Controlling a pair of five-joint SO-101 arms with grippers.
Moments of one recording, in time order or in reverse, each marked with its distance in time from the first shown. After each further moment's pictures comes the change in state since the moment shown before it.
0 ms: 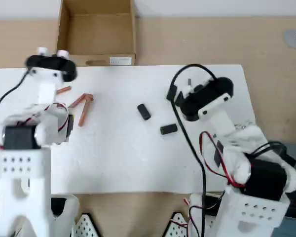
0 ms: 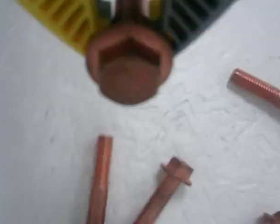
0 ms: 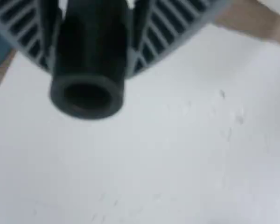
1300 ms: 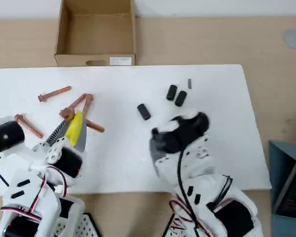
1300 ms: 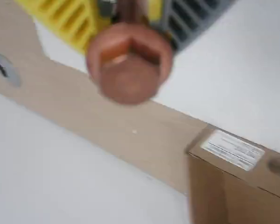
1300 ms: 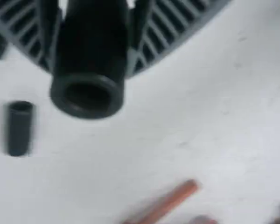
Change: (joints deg) left arm 17.1 -57.5 29.8 -21.0 45.8; right arm -44.9 -36.1 36.6 -23.8 -42.5
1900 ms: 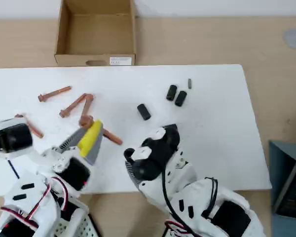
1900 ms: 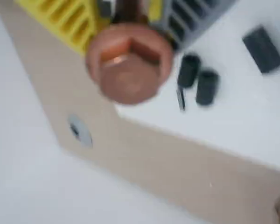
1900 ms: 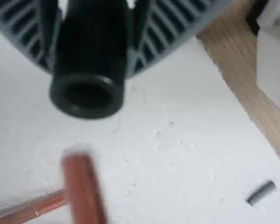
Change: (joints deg) left arm 12.7 0.0 -2.6 3.2 2.7; right arm -16.8 -0.1 2.0 -2.0 1.4
